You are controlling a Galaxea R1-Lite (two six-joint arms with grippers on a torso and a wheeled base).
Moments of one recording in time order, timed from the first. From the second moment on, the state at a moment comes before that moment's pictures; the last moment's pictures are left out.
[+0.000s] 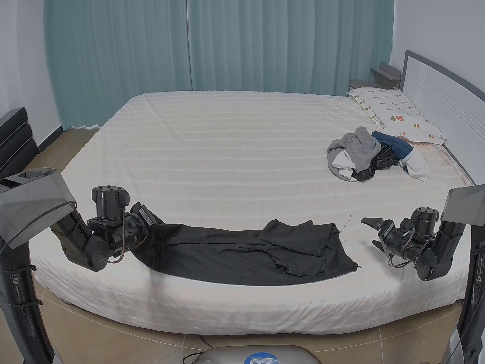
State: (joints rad) left arm -0.14 2.19 -0.80 -0.92 0.05 -0.71; right arm -0.08 2.38 -0.63 -1.36 0.39 0.87
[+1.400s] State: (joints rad) left arm -0.57 2.25 -1.32 -0.25 0.18 -0.82; right arm -0.05 2.39 -0.63 -1.36 0.39 0.87
